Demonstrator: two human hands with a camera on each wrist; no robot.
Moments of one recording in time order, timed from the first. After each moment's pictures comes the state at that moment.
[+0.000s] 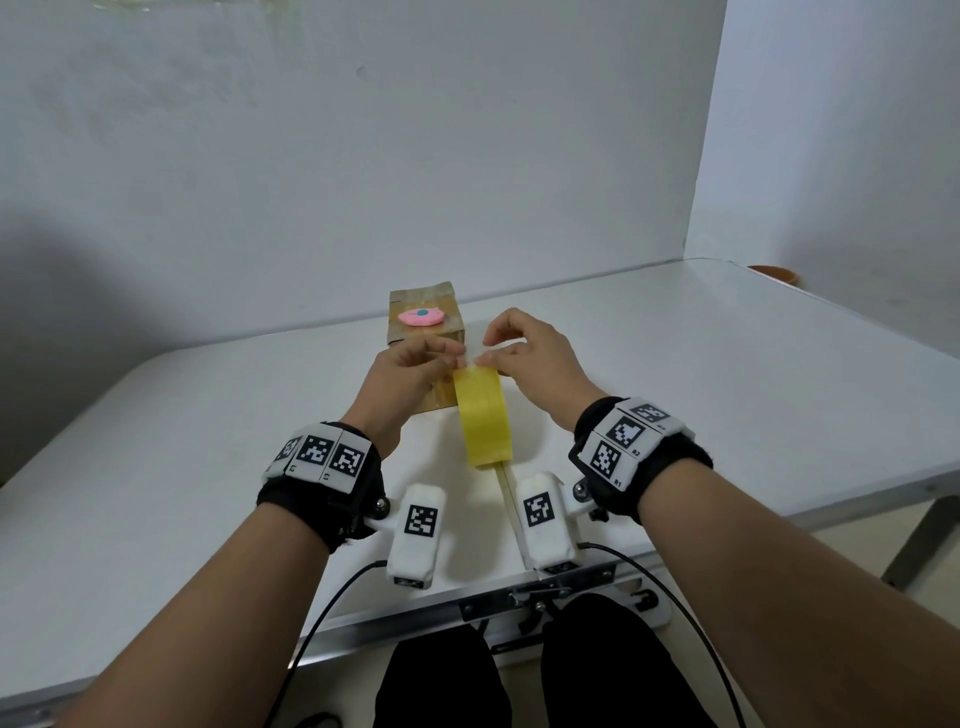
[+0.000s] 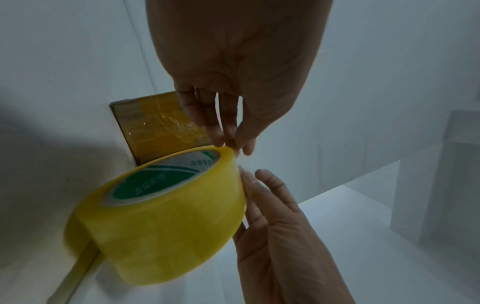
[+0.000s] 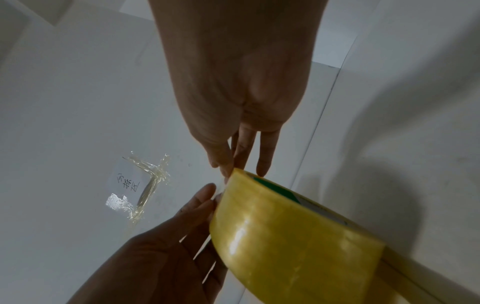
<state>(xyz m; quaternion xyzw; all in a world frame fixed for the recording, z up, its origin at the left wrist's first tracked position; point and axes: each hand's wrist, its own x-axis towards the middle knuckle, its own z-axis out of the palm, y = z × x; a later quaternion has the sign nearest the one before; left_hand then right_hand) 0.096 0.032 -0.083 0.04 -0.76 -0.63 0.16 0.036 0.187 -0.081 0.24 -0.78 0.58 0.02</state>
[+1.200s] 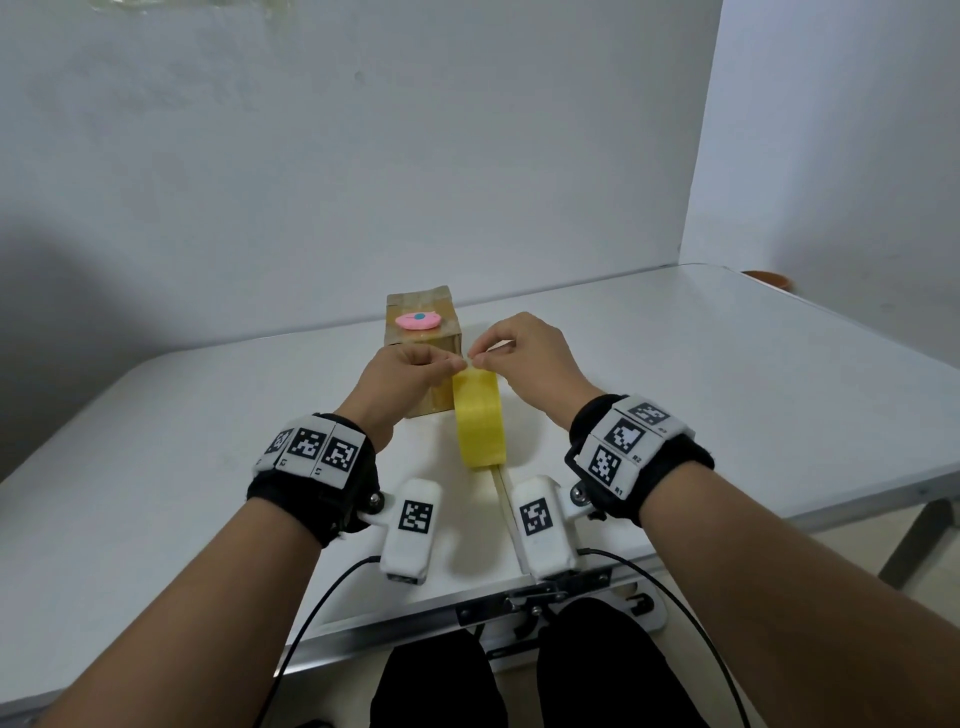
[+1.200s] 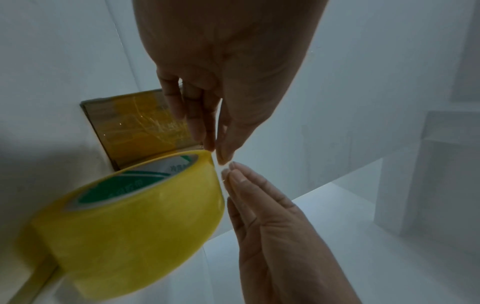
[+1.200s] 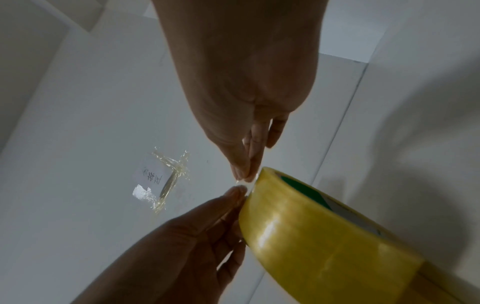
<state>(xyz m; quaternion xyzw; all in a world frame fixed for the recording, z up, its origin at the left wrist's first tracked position) 0.098 0.031 -0.072 0.08 -0.81 -0.57 0.11 0.045 0.187 -0.065 0.23 -0.83 0.51 0.03</state>
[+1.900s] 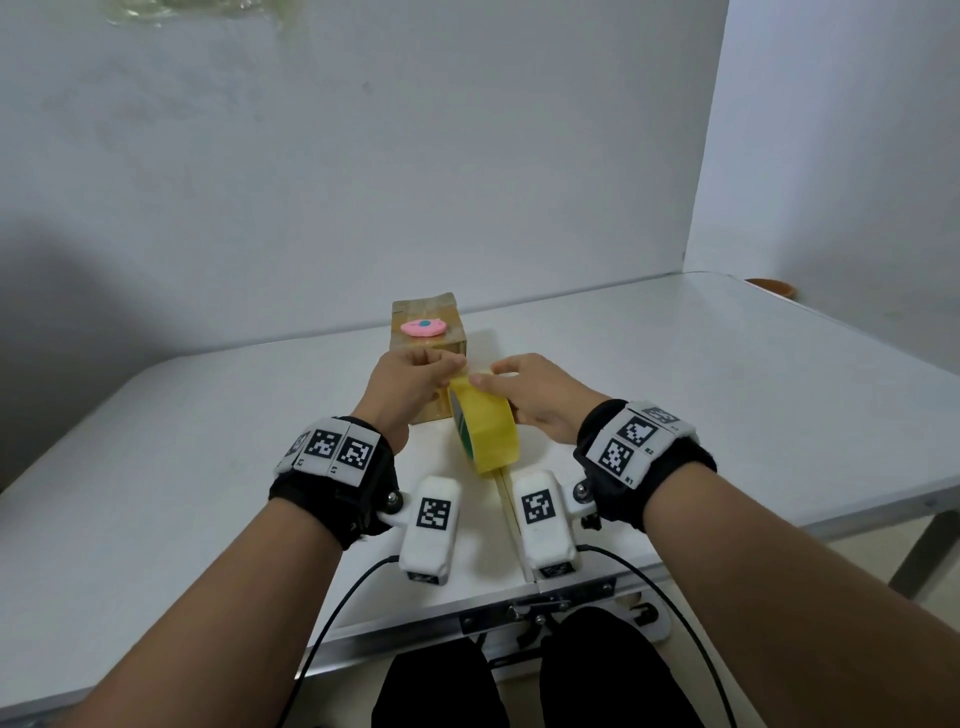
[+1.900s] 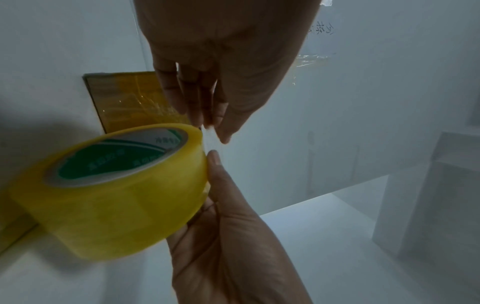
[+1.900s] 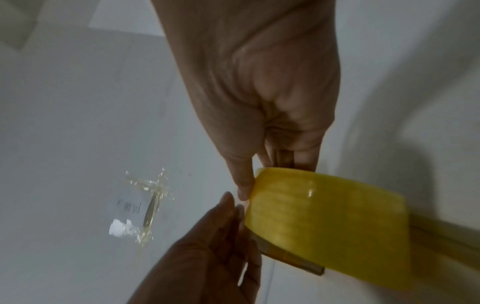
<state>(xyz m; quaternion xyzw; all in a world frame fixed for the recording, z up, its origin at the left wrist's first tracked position) 0.091 0.038 -0.071 0.12 -0.77 -0.61 0.15 0.050 0.184 -0.070 0.13 -0.76 0.60 -0.21</state>
